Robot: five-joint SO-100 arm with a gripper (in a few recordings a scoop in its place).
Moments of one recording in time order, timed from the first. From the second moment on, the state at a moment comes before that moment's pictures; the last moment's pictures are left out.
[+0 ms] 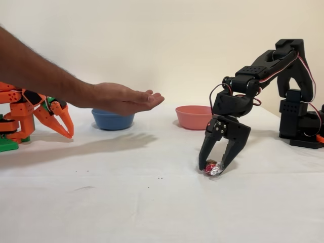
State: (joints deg) arm -35.7 60.0 78.8 48.9 36.3
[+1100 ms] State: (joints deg) arm -21.6 82.1 75.8 59.8 22.7
